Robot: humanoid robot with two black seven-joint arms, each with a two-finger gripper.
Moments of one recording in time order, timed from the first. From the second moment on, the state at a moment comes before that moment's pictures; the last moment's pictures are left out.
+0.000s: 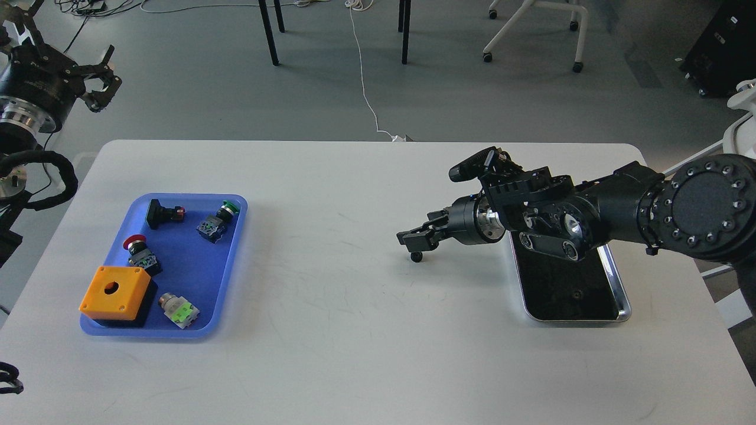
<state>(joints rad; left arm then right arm) -0.86 0.57 -0.78 -0.54 -0.24 -0.49 -0.20 1.43 0.00 -1.04 0.79 -0.67 -0.03 0.49</state>
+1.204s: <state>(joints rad) -0.85 0.58 -0.78 -0.54 -0.25 -0.49 -0.20 1.31 0.00 -0.90 0.76 -0.83 -0.03 0.49</state>
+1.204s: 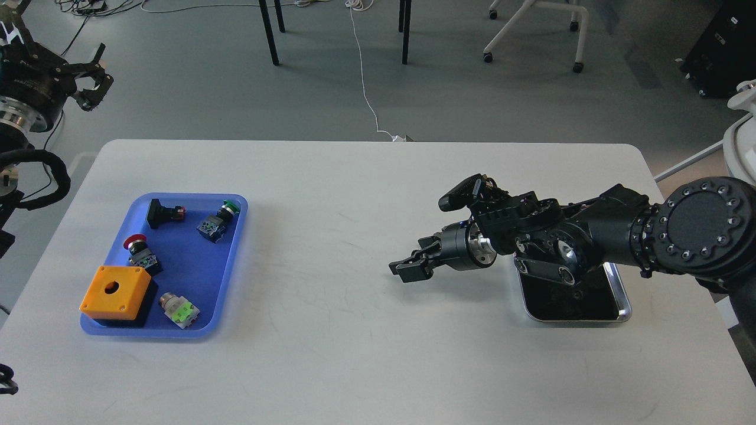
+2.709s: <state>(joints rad) -0.86 0.63 -0.78 -0.54 -0.25 -0.49 -0.20 1.29 0.00 -0.89 0.71 -0.97 -0.05 0.49</state>
